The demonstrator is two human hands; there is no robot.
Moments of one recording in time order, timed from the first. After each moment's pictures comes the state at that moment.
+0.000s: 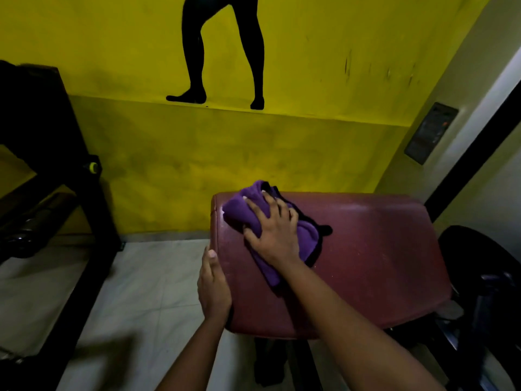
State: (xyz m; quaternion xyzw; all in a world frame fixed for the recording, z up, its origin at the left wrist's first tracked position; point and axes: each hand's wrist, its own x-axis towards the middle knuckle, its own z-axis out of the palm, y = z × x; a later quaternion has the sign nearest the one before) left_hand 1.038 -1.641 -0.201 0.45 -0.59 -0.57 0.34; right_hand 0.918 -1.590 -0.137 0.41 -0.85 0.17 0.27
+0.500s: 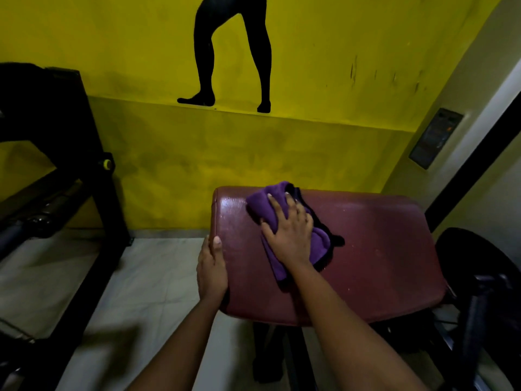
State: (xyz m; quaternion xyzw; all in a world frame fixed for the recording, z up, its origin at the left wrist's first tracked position) left_hand 1.043 -1.637 -0.190 0.42 -0.66 -0.52 0.34; right_hand 0.903 -1.556 -0.148 0.35 -0.88 0.17 0.28
